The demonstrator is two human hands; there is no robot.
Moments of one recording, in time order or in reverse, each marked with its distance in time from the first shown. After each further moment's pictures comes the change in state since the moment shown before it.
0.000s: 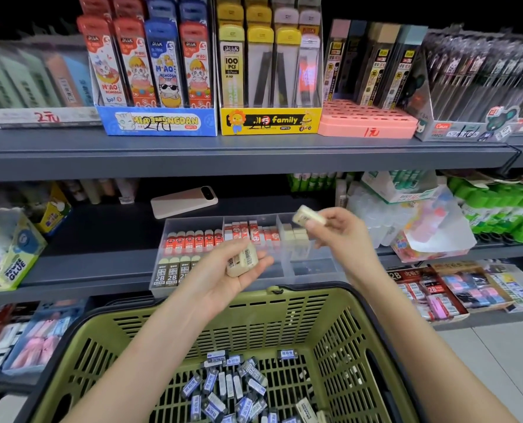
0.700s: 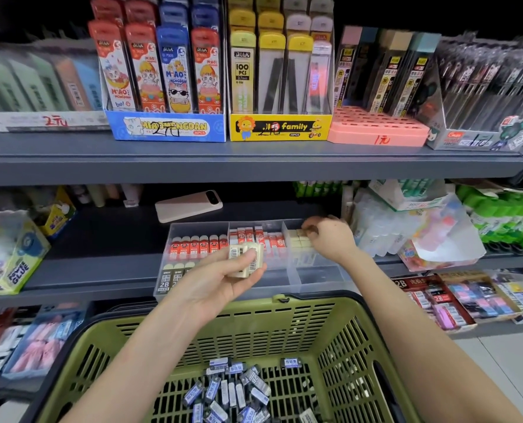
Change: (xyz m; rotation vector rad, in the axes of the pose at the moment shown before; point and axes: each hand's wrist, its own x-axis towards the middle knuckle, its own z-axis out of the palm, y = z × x) left_hand 0.001 0.011 -0.014 0.082 -0.023 -0.003; right_hand 0.082 0.065 0.009 -1.131 -0.151 -0.094
